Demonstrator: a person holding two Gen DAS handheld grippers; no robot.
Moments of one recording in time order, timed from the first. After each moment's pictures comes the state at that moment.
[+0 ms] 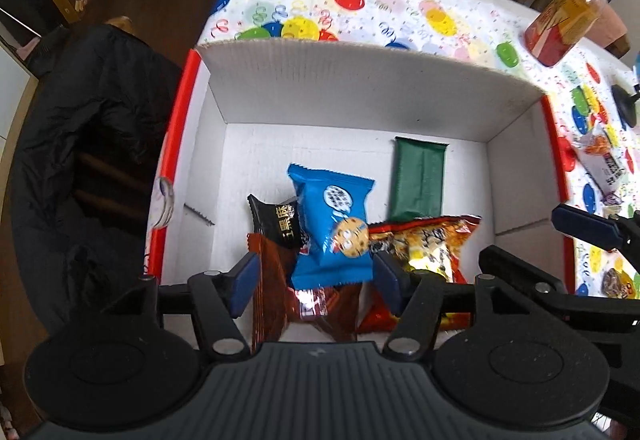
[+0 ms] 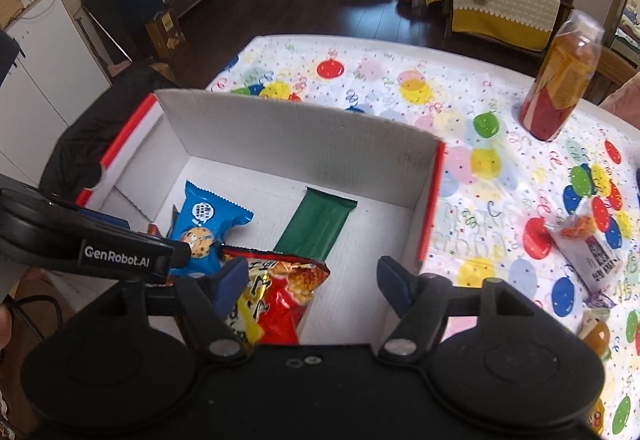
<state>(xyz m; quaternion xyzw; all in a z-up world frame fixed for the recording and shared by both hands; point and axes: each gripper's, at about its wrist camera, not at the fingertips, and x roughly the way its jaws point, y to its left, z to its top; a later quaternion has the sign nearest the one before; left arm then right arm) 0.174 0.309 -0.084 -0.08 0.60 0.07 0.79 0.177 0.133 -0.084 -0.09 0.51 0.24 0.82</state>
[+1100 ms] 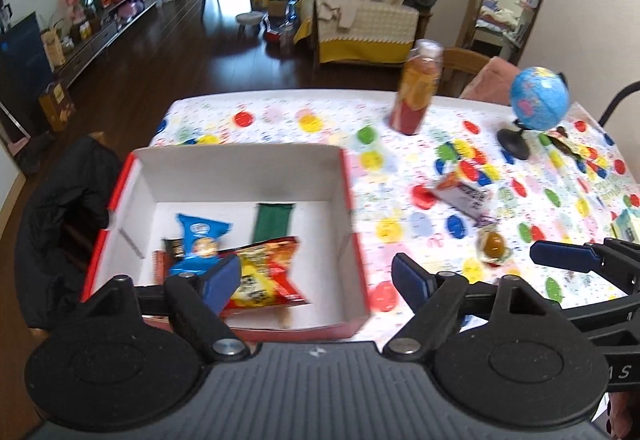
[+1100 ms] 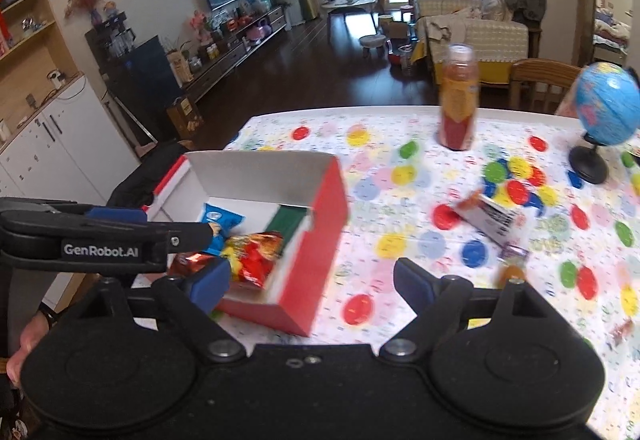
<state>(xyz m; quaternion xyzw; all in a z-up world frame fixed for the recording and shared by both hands) 0.076 0.159 0.008 -0.05 0.43 0.02 0.90 0.090 -0.033 -0.007 0.01 0.42 0.26 0.87</state>
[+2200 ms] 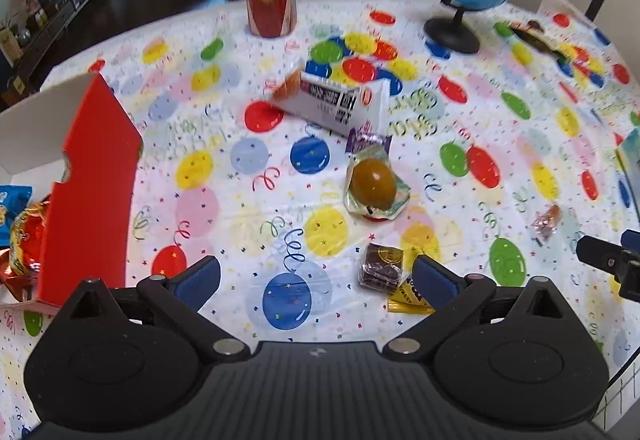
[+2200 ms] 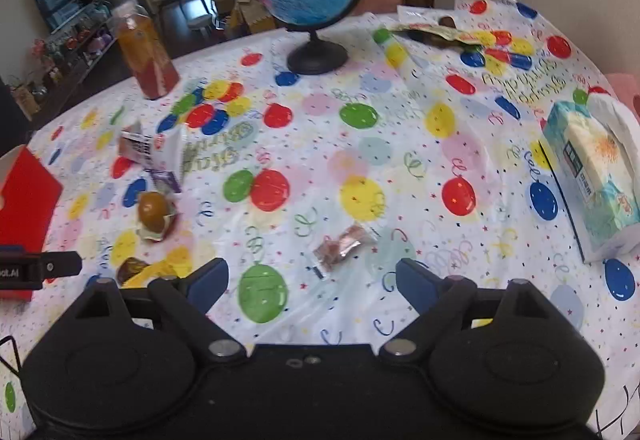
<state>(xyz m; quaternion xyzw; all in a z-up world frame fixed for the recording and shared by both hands) 0.158 -0.067 -0.110 0.00 0.52 0.01 0.85 0.134 -0.322 -0.114 0.05 0.48 0.04 0.88</state>
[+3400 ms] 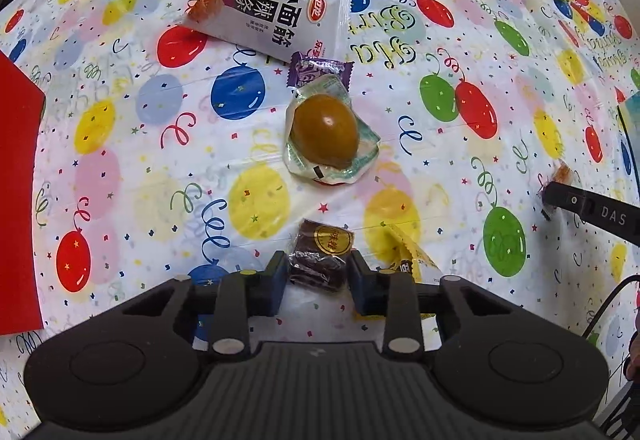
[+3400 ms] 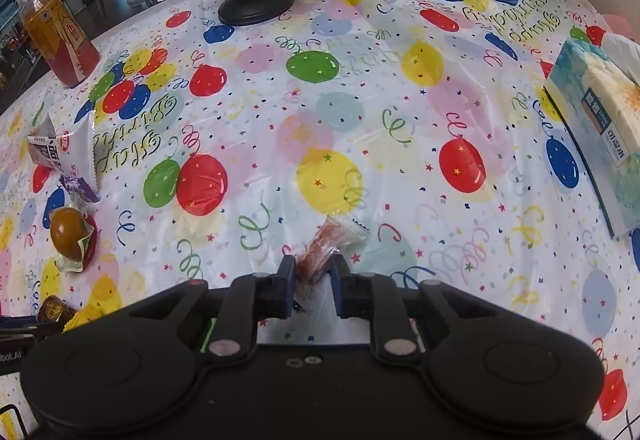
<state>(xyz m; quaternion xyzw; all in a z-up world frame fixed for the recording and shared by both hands) 0.203 -0.088 -0.168 -0.02 0.61 -0.05 0.79 0.189 -0.326 -0.170 0.07 0.54 -0.03 0.84</state>
